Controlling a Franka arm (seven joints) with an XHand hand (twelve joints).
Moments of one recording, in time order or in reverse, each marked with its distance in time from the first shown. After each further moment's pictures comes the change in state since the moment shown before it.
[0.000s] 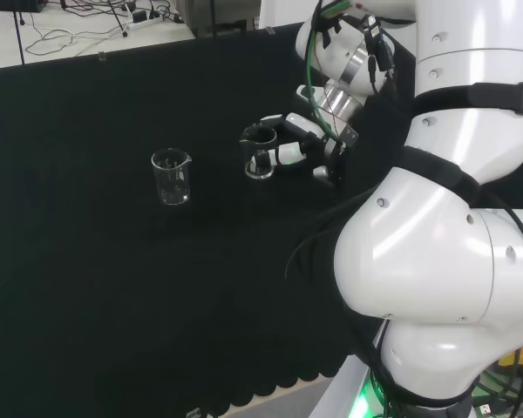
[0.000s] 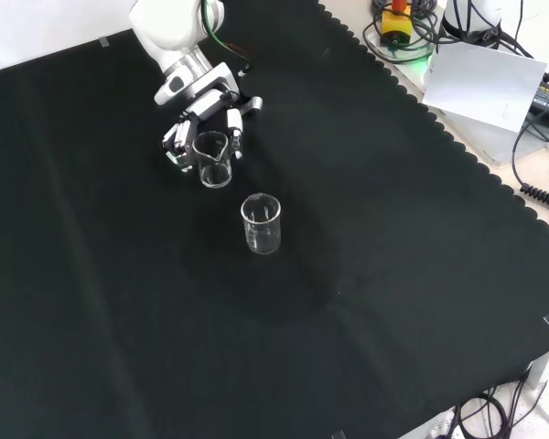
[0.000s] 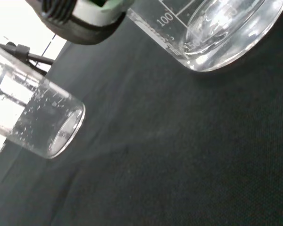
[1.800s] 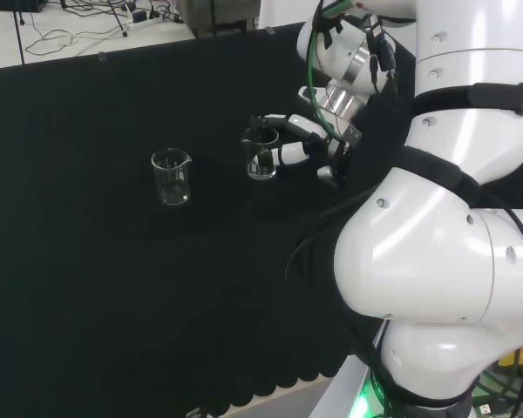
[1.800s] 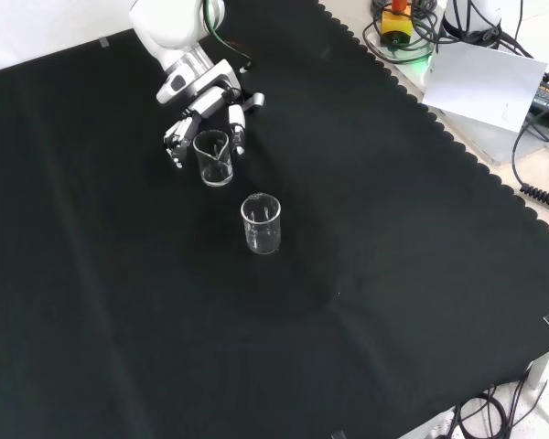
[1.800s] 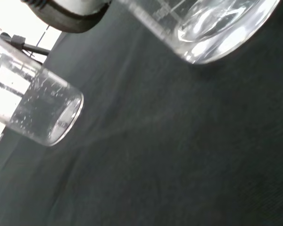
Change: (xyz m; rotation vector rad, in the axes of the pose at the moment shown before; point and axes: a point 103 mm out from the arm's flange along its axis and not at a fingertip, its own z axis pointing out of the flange) arm -0.001 -0.008 -0.003 0.036 -0.007 0.010
